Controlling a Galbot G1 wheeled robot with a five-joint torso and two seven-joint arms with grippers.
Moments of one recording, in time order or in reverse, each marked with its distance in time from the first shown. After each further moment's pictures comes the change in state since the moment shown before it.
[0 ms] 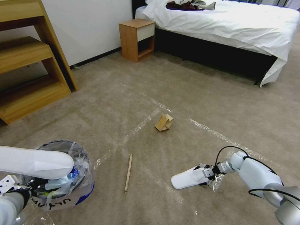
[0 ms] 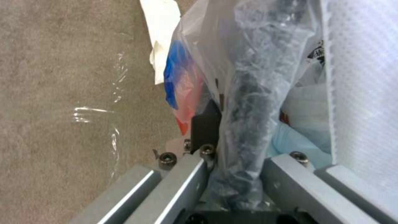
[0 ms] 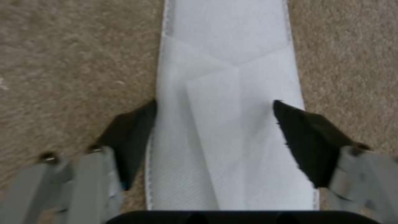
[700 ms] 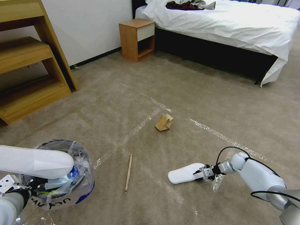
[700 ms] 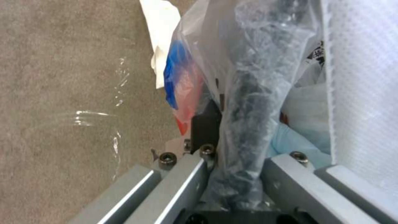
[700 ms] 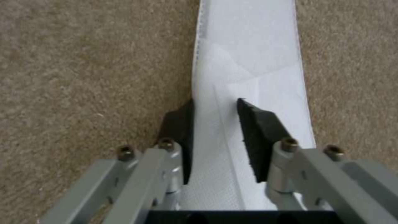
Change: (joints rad) left arm 0.004 -0.002 0.000 -0.013 0.015 -0.008 0.005; right arm -0.023 -0.022 0.003 0.063 0.077 -0.001 -0.006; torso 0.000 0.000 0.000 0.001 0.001
